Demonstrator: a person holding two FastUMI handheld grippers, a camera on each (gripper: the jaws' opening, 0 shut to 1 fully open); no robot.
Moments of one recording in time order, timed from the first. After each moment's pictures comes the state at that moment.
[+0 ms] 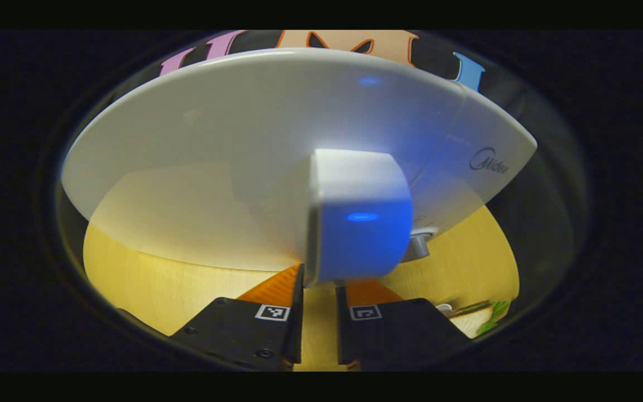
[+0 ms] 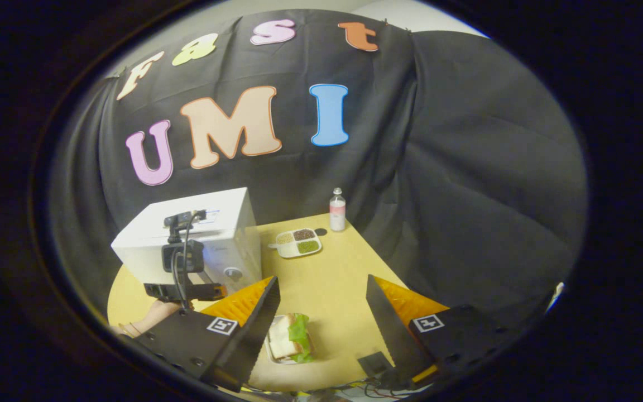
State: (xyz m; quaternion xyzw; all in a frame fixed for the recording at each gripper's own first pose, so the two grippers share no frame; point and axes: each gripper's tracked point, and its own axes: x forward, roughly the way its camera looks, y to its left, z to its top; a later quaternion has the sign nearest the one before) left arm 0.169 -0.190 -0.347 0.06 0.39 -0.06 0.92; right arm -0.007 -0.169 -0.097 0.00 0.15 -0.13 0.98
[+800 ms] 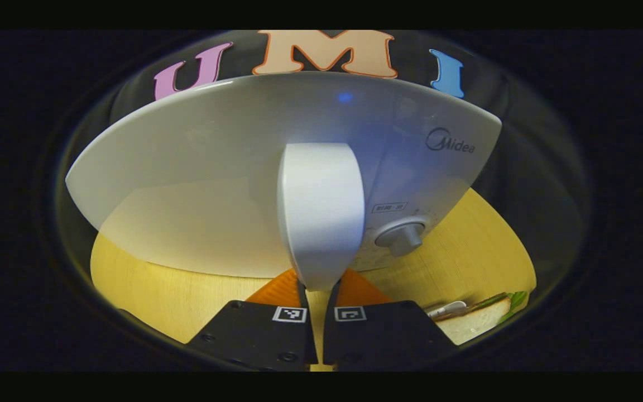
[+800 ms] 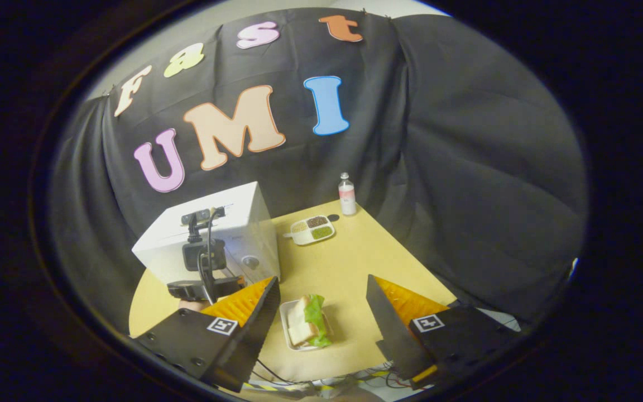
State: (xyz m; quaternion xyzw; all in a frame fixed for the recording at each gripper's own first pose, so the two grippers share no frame) left arm 0.169 -0.189 -0.343 0.07 0.32 -0.06 0.94; right arm -0.043 -0.172 -0.123 0.06 0.16 -0.10 0.98
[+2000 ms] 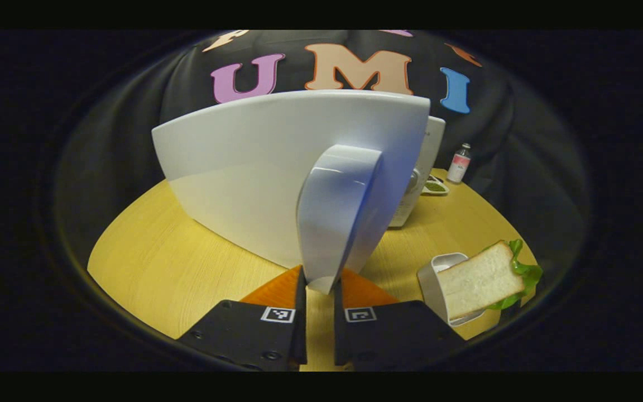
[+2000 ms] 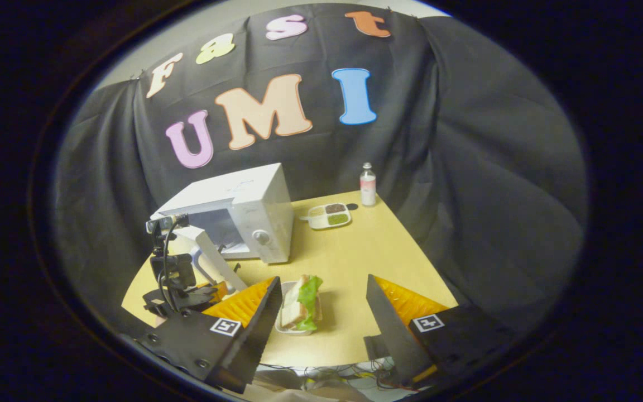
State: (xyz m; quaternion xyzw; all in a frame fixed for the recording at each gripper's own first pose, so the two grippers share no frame) left arm 0.036 -0.131 -0.341 0.04 0.28 0.00 0.96; right arm -0.058 -0.169 -0.151 0.02 0.19 0.00 0.98
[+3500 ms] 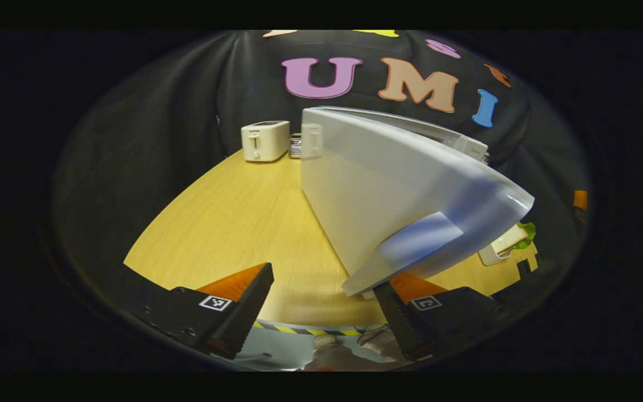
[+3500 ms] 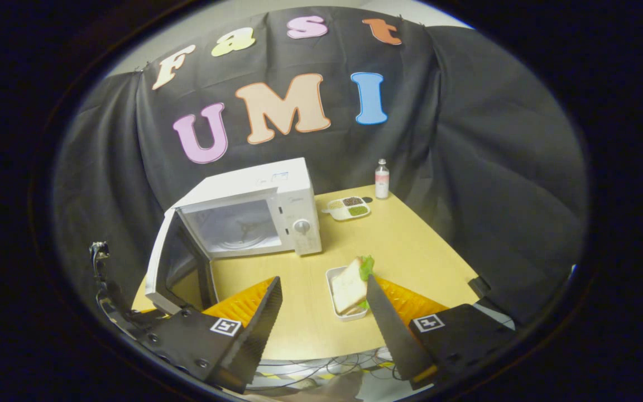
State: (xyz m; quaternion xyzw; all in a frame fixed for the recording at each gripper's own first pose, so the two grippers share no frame) left arm -0.103 0.096 -0.286 0.01 0.31 0.03 0.95; right arm -0.104 -0.038 -0.162 0.02 0.18 -0.05 0.98
